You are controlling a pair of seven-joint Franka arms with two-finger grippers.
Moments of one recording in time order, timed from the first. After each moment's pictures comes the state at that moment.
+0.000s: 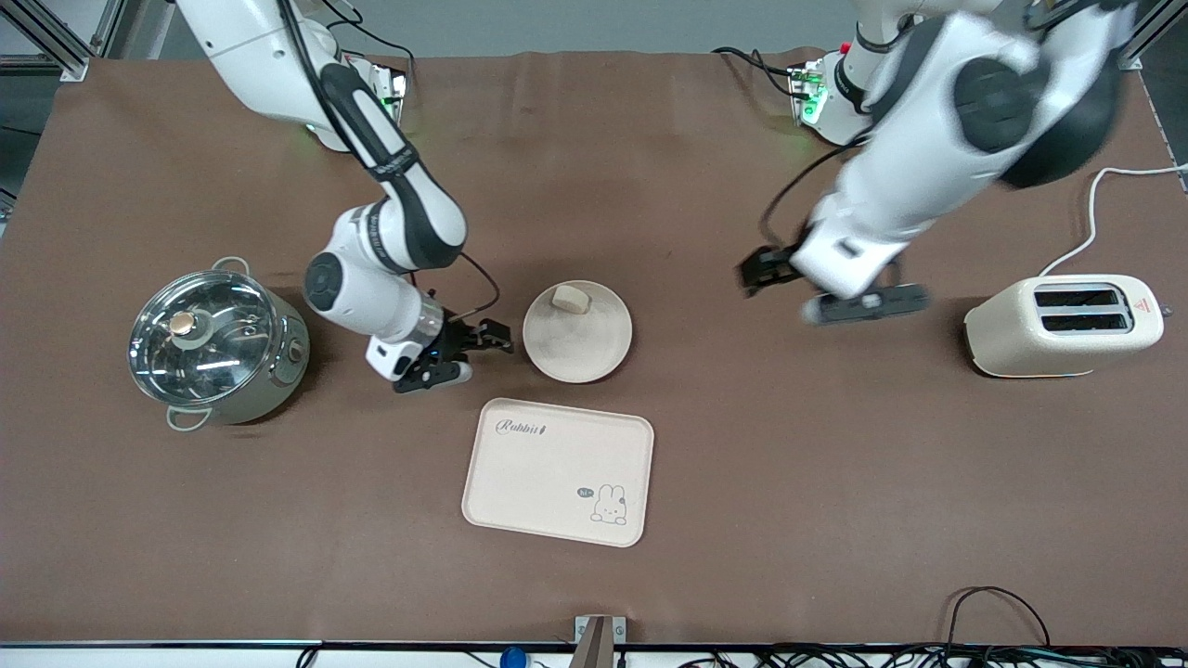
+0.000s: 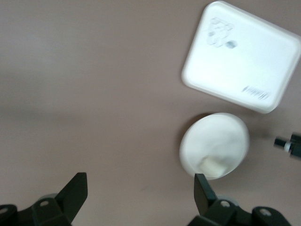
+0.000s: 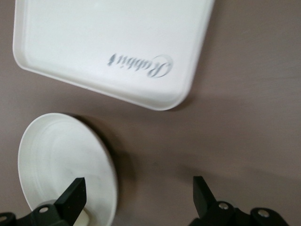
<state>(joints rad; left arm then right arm) -0.27 0.24 -0.28 -1.62 -0.10 1.94 -0.70 0.41 0.44 0.01 -1.98 0.61 2.47 -0.18</state>
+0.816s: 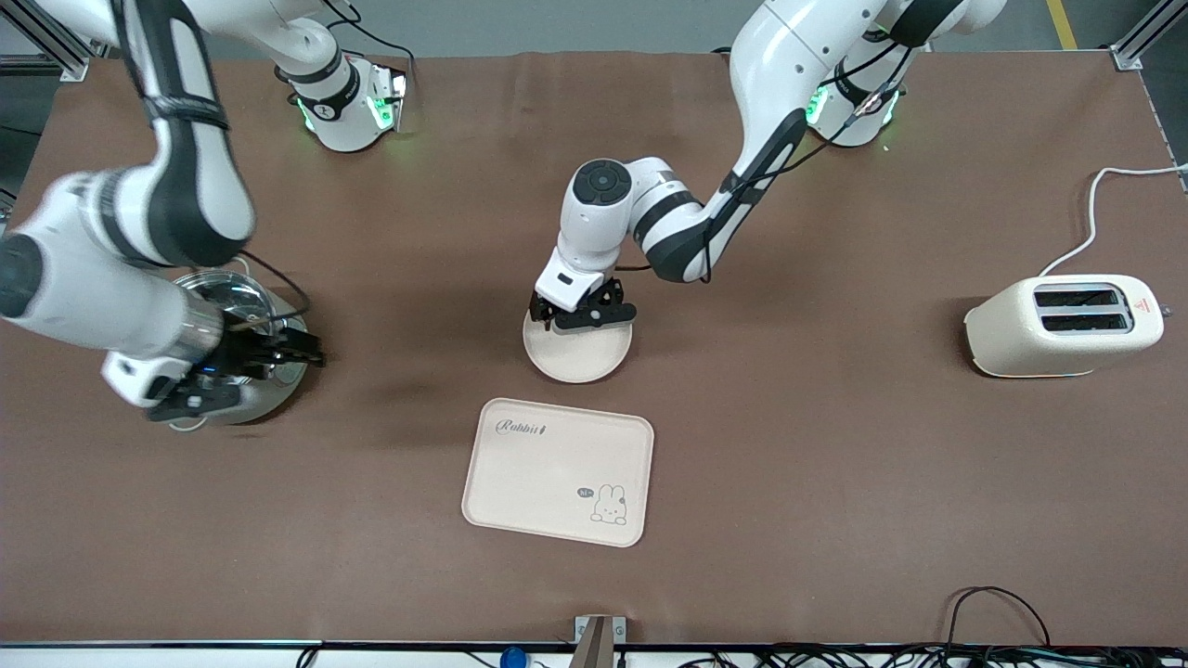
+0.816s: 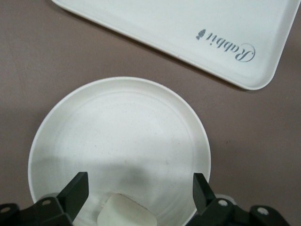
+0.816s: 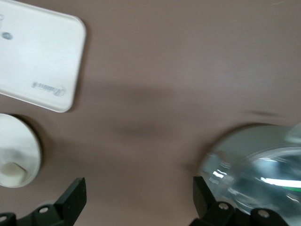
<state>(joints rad) -0.64 0.72 -0.29 -1.61 0.33 2.51 -1.30 0.40 0.27 -0.39 -1.63 0.23 1.82 -0.19</state>
